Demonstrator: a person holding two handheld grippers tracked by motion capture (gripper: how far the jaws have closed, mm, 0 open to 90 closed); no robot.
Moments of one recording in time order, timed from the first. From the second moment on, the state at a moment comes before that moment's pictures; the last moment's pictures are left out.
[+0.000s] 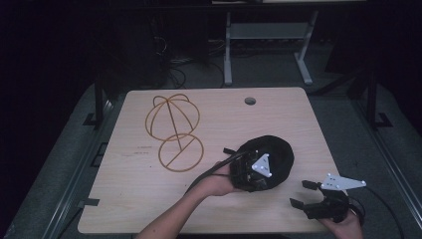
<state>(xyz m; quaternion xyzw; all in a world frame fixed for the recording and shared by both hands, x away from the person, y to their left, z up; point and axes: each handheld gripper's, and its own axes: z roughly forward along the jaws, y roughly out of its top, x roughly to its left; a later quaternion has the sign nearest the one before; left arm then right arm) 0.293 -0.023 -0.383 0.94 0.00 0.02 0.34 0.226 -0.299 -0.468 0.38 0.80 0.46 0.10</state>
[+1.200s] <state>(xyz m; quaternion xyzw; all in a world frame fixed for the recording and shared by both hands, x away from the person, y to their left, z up) 0.295 -0.012 -0.316 0.87 -0.02 -0.10 0.48 0.226 -0.277 -0.428 0.32 0.74 0.58 0.14</state>
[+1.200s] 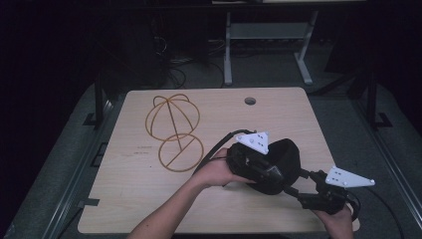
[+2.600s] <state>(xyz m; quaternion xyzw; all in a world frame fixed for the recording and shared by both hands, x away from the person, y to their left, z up) 0.286 0.041 -0.312 0.88 0.04 -0.02 0.47 0.227 -0.278 -0.397 0.29 0.75 0.57 0.17</state>
